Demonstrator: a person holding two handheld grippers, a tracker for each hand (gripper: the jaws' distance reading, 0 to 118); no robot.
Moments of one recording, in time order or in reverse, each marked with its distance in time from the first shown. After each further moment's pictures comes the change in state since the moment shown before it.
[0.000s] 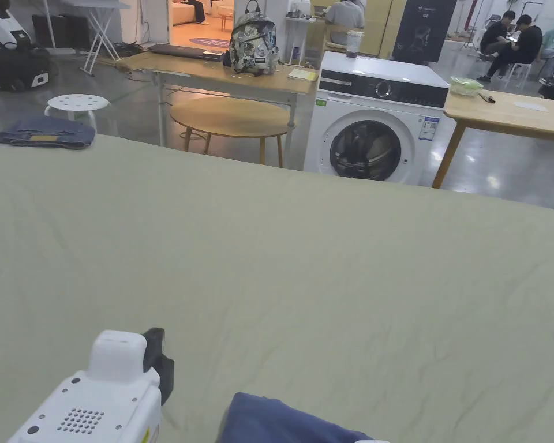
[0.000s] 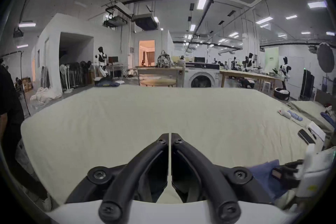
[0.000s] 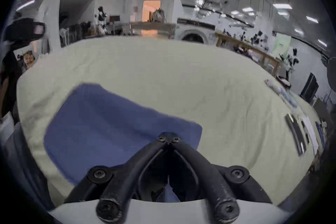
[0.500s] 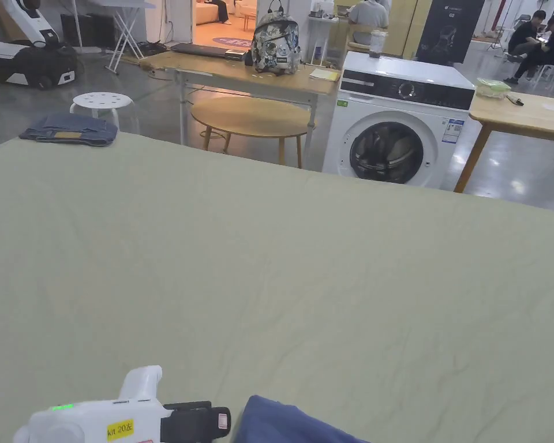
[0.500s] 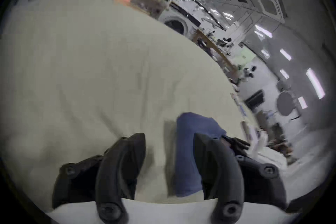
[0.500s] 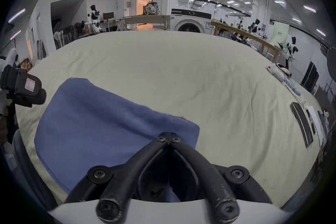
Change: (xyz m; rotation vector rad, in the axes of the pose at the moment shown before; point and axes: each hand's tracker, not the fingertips) left arm -0.066 -0.025 -0.065 -0.608 -0.567 0.493; right arm 0.018 -0.002 -0.020 -0.010 0.023 -0.034
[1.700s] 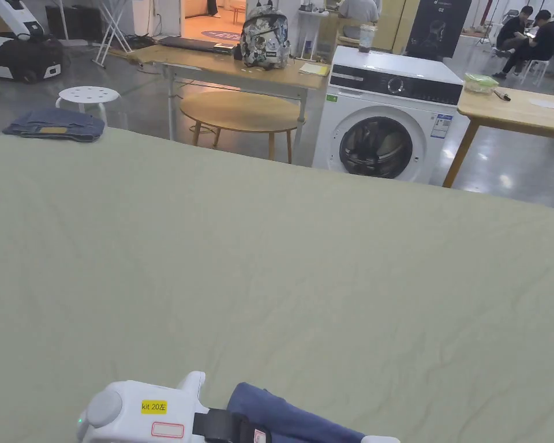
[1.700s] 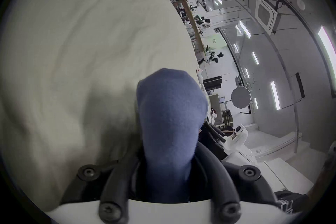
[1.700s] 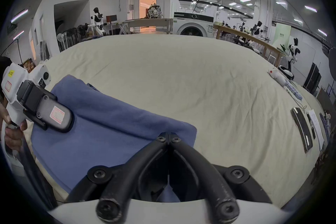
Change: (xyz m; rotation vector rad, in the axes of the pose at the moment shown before) left arm 0.003 0.010 -0.049 -0.259 -0.302 0.147; right arm -0.009 0.013 0.021 0.028 0.024 0.016
